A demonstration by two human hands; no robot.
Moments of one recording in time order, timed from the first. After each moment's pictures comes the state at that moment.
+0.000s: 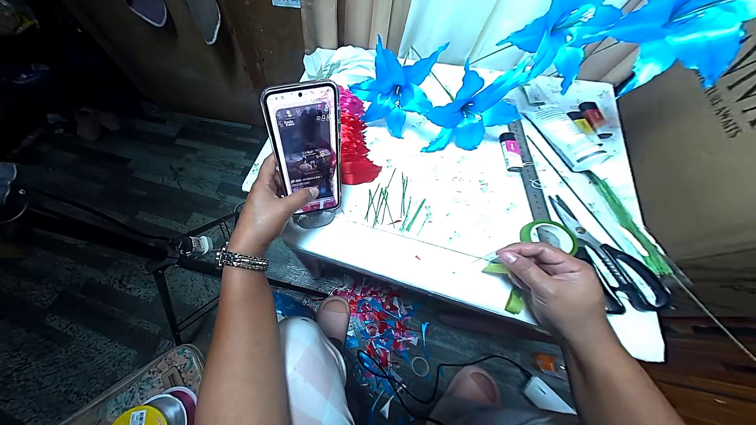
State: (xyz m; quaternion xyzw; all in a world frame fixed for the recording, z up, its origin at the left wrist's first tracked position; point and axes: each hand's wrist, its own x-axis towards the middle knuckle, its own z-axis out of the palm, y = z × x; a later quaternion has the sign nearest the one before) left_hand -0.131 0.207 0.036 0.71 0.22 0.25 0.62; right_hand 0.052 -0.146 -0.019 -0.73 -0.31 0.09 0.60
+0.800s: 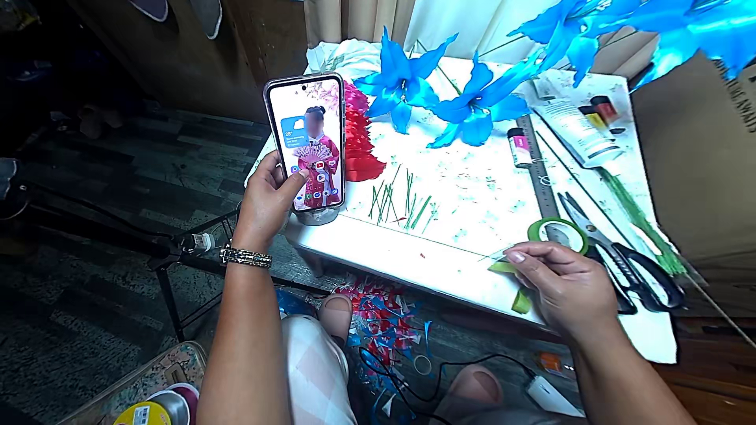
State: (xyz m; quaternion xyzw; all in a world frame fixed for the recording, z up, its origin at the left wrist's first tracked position) left_hand -0.128 0.207 0.034 0.70 0.24 0.29 0.60; right_hand 0.051 -0.147 -0.018 -0.74 -0.32 0.09 0.59
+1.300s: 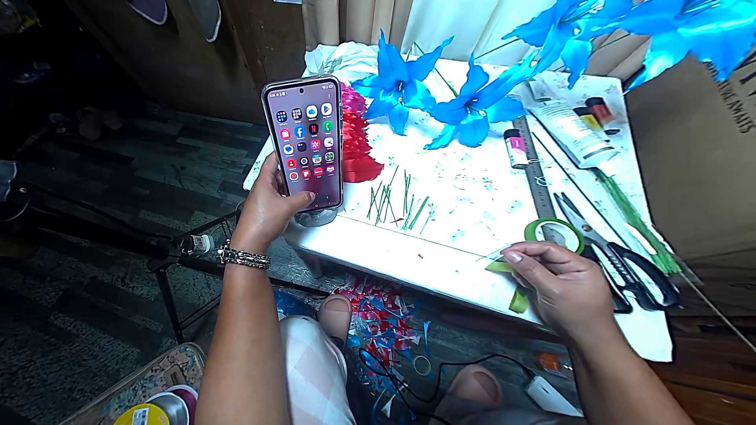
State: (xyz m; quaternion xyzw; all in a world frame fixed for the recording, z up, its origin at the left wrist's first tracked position) left_hand -0.130 0.211 0.031 0.71 0.22 0.24 0.62; right_hand 0.053 -0.148 -0.021 -0.73 -0.32 0.09 0.60
